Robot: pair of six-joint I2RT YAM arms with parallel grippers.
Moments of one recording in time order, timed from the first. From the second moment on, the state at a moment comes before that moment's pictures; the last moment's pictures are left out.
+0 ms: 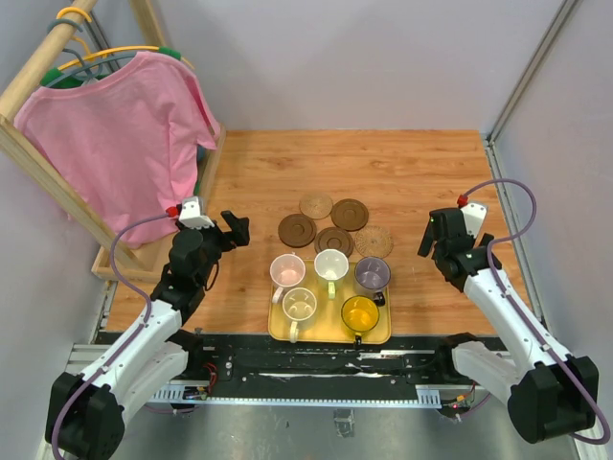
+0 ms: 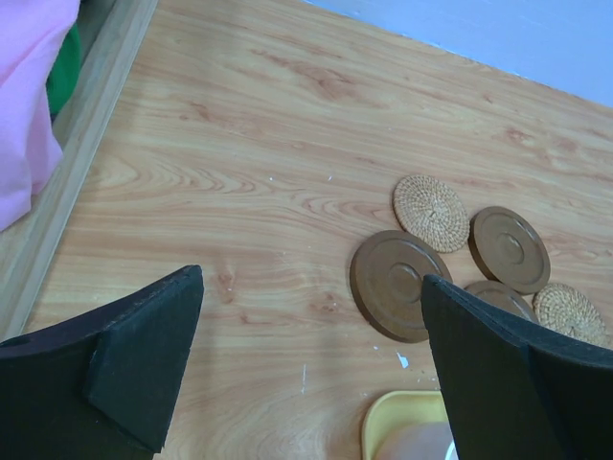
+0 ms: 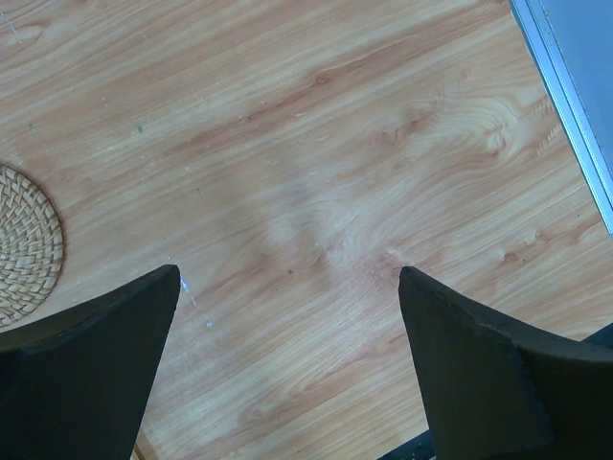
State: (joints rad) left arm -0.33 0.78 0.36 0.26 -0.23 -0.40; right arm 0.24 0.98 0.70 -0.62 0.58 0.47
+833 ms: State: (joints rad) left arm -0.33 0.79 0.42 0.20 -0.19 -0.42; right arm 0.24 0.93 0.77 -0.60 0.52 0.42
